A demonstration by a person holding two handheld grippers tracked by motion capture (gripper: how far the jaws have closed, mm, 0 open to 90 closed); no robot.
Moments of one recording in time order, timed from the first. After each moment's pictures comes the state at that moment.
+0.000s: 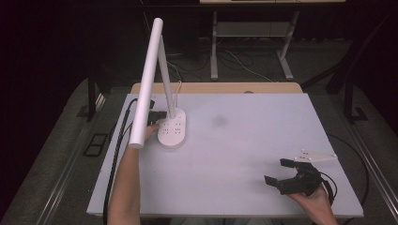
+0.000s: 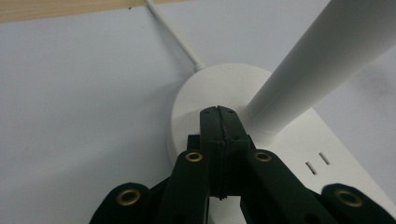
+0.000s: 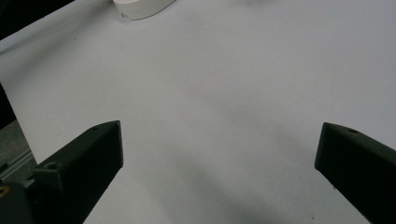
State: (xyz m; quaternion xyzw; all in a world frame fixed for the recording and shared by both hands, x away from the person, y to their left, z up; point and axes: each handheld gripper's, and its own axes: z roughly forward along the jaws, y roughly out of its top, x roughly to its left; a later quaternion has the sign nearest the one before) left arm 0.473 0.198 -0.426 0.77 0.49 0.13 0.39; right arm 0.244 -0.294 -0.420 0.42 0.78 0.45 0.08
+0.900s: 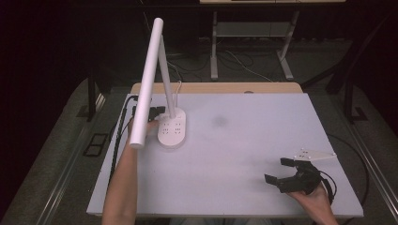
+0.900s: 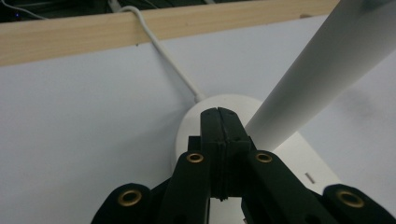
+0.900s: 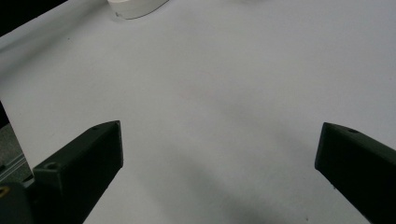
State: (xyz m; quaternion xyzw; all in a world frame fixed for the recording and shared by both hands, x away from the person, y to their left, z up) left arm 0.470 0.207 -0.406 0.75 0.48 0.15 0.43; right arm 0.249 -0.295 -0.422 0.42 0.78 0.45 0.08
